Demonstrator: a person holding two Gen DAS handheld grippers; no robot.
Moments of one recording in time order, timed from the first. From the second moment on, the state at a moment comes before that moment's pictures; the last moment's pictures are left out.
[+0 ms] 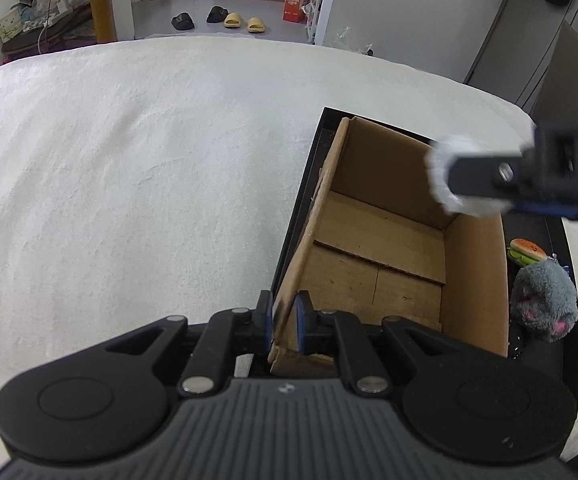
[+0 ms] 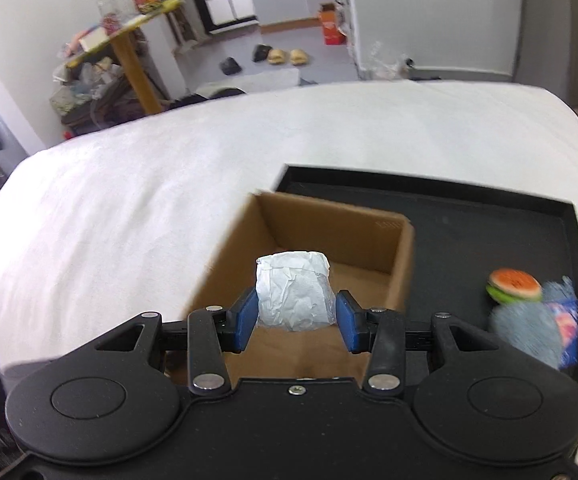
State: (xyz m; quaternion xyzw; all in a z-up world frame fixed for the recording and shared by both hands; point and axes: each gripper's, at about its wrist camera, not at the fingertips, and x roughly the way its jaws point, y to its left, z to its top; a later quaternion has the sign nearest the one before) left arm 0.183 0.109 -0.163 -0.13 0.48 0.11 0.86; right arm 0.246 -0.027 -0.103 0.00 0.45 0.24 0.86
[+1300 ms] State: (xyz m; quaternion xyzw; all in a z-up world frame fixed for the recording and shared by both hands) left arm 0.175 0.071 -0.139 -0.04 0.45 0.15 0.88; right arm 0.215 -0.174 -0.133 0.07 0.44 0.15 0.88
